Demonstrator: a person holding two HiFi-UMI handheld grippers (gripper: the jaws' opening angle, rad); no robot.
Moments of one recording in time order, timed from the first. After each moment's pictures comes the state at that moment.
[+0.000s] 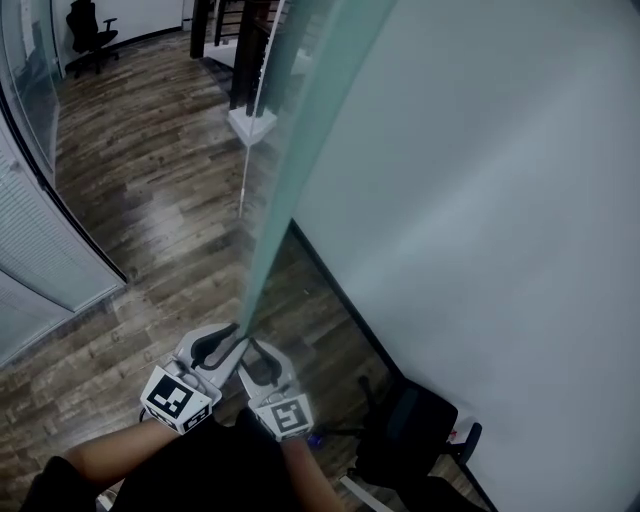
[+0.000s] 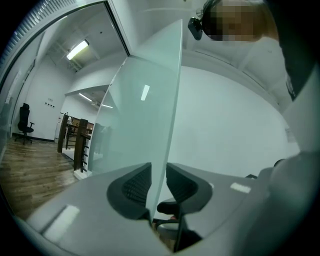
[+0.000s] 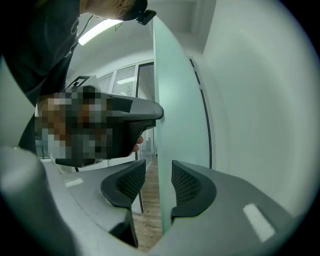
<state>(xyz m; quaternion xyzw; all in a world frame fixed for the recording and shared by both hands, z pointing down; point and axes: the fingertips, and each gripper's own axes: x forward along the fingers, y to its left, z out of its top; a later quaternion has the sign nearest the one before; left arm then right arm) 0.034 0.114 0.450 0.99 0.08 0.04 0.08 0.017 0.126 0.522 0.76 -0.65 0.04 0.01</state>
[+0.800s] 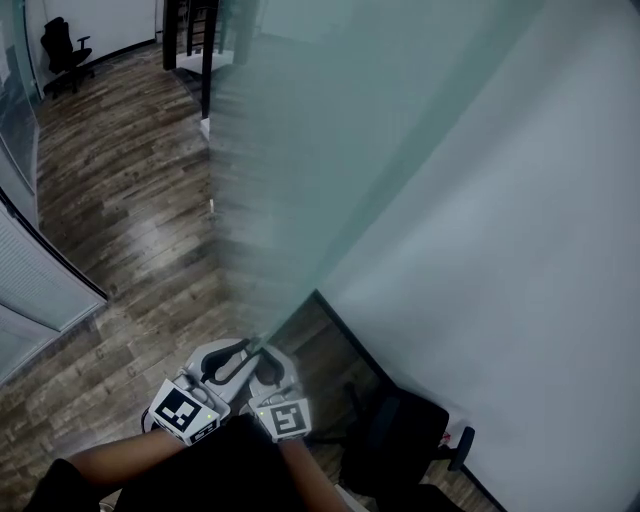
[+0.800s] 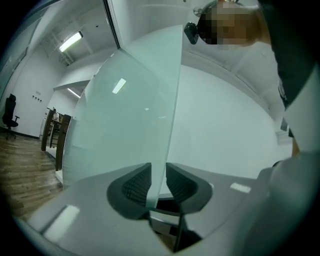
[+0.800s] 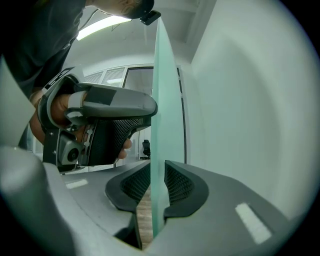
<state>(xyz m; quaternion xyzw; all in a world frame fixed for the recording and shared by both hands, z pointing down) 0.118 0.204 0.444 0.99 0.14 0.02 0.09 0.123 0.190 0.511 0.81 -0.58 0.01 0.00</state>
